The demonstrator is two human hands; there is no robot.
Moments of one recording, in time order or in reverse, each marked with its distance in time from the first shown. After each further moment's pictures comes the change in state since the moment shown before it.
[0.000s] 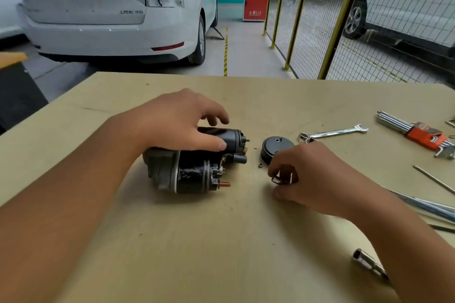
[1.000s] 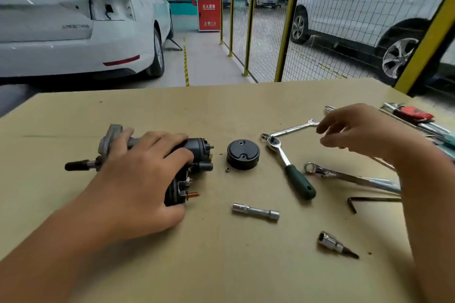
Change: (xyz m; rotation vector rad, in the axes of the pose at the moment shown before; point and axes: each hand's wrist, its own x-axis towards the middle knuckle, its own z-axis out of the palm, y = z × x) left_hand -0.055 0.025 0.056 0.331 0.277 0.162; right_hand -0.030 0.111 -0.073 0.215 0.215 0.438
